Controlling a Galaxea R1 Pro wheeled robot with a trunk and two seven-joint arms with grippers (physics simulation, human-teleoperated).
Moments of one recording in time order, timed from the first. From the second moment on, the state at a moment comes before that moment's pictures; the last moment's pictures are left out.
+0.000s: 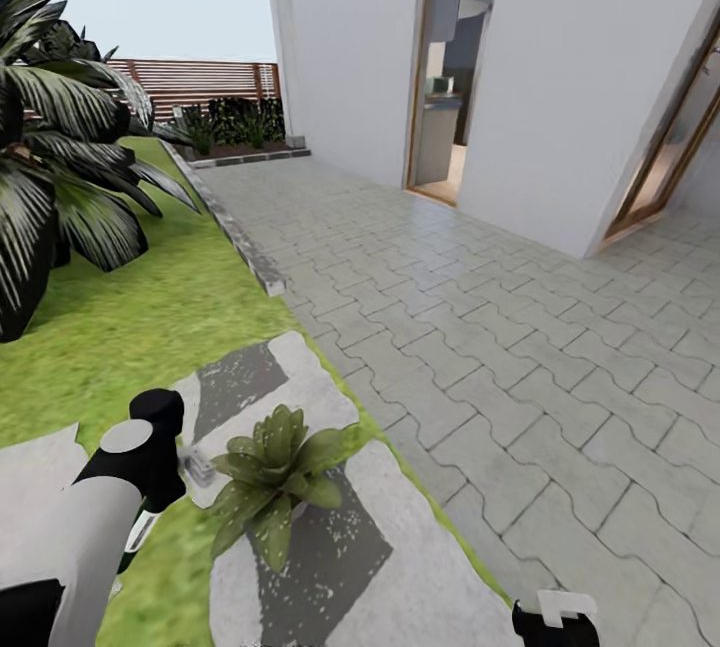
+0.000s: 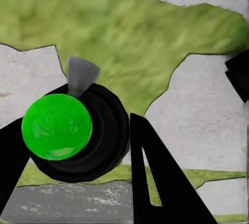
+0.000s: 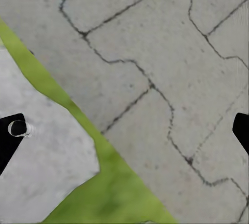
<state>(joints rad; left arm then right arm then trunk) -0.83 0.13 0.14 -0.77 -1.75 0.70 -1.56 -0.43 -0.02 -0.91 -0.13 0.94 -0.37 -0.28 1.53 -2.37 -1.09</state>
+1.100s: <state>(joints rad) -0.83 0.13 0.15 -0.78 -1.75 0.71 -1.56 -0.43 -0.02 -0.91 -0.13 0.94 -0.37 -0.28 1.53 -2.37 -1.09</state>
